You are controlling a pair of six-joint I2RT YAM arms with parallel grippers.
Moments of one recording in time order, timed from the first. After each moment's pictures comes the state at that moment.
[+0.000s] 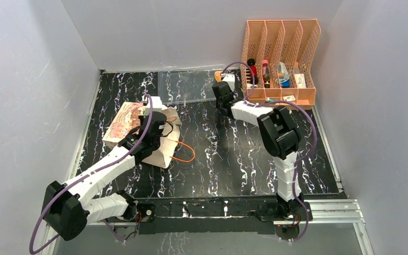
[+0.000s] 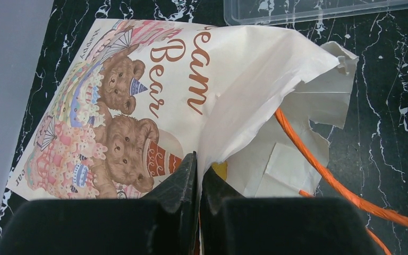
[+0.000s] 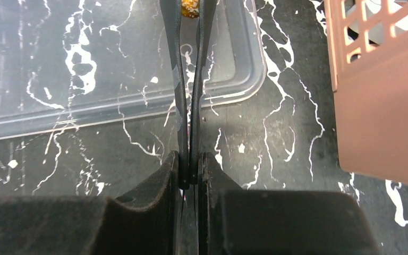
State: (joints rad) left arm -0.62 1.11 0.79 -0.32 -0.74 -0.21; right arm 0.52 2.08 1.45 -0.04 0.45 0.39
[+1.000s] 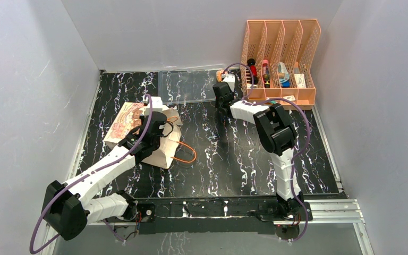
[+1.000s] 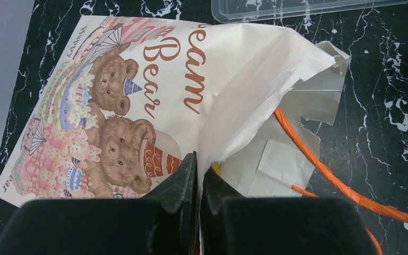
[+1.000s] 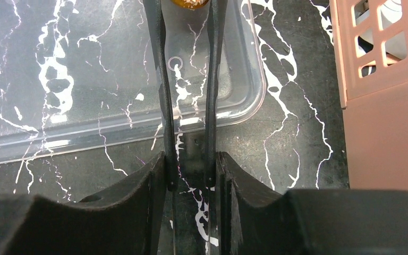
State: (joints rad) left arm -0.62 1.11 0.79 -0.32 -0.70 -0.23; right arm 0.48 2.20 1.51 0.01 0.44 0.36
